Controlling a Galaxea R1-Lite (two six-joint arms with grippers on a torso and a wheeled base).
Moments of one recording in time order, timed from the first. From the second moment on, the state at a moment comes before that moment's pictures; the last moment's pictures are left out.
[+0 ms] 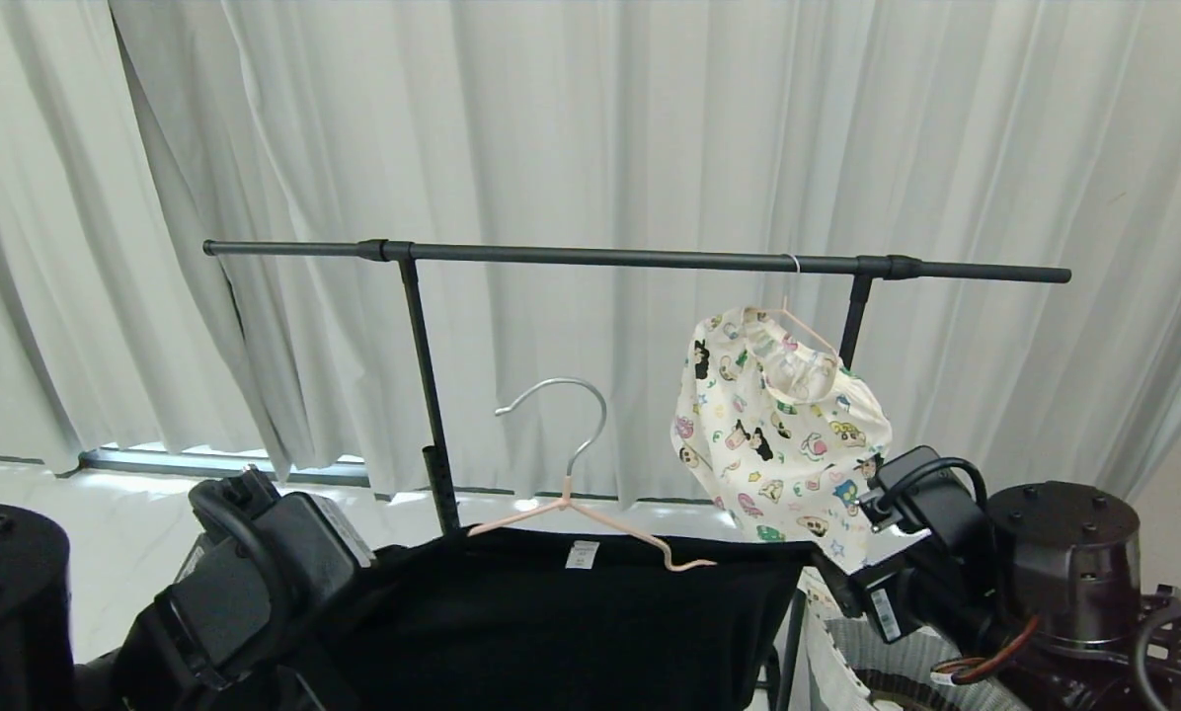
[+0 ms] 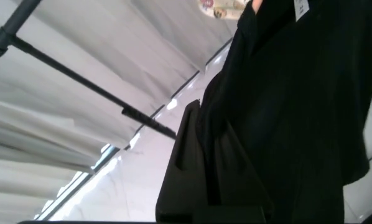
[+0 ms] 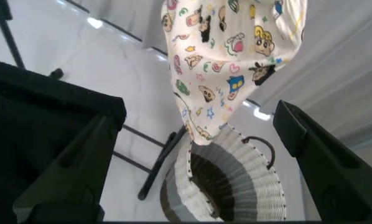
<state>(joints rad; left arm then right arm) -0.79 1.17 -0.46 -0.27 0.35 0.48 0.77 1.66 -0.37 -0.90 -0.51 -0.11</state>
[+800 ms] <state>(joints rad) -0.78 1.19 -0.49 -0.28 0.37 0.43 1.18 1.63 -0.30 -0.91 -0.50 -0.10</state>
